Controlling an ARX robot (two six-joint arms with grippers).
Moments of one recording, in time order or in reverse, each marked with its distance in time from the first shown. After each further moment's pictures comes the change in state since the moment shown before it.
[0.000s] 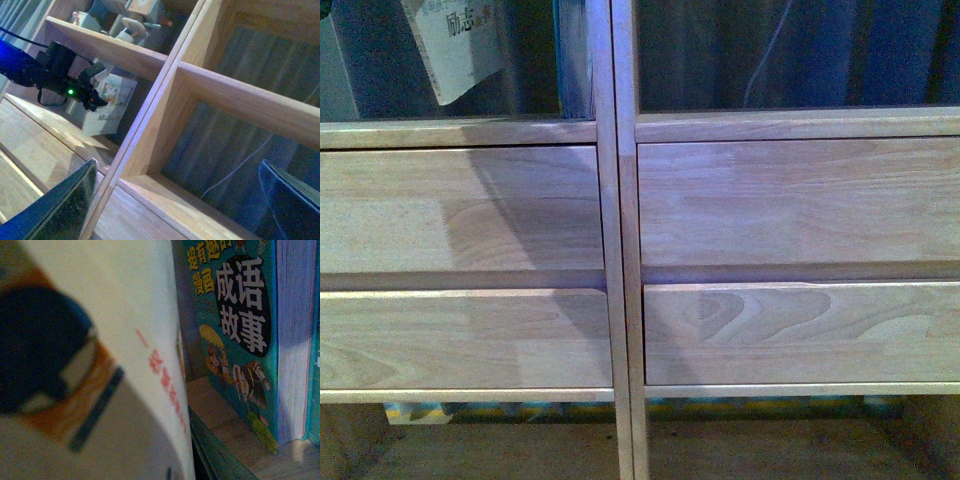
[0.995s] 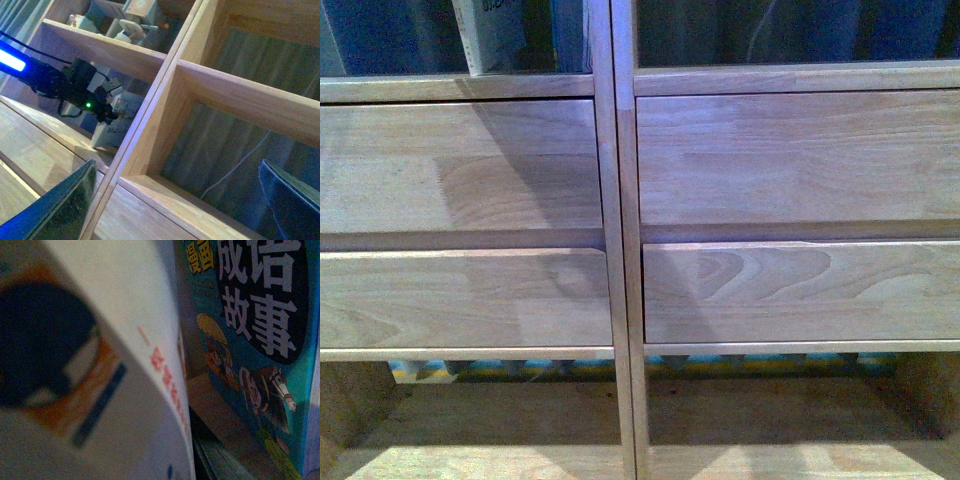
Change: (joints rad) left arm -0.060 0.256 0.399 -0.235 -0.074 0.051; right arm 0.096 -0.029 -0.127 0.059 0.100 -0.064
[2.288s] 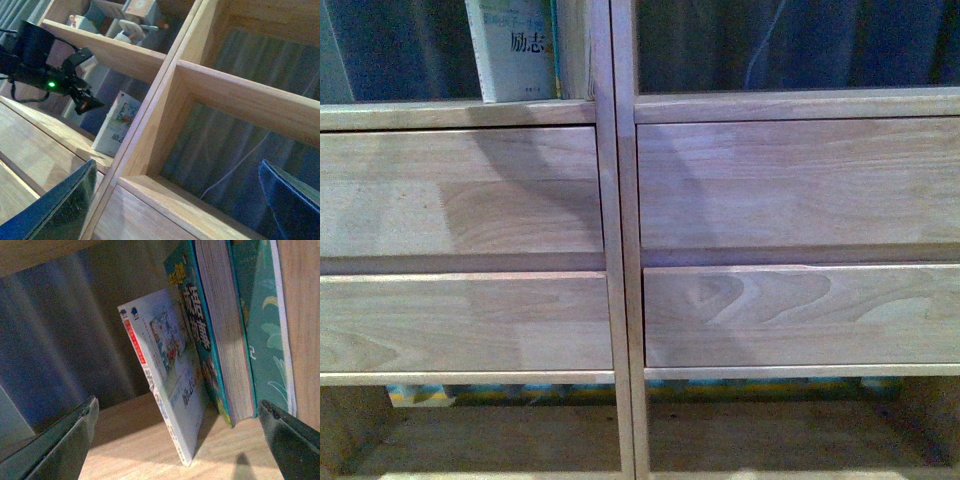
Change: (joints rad) left arm -0.010 -0.606 -0.921 0.487 -0.020 -0.016; right arm 0.000 -0.001 0.000 0.000 0.000 0.003
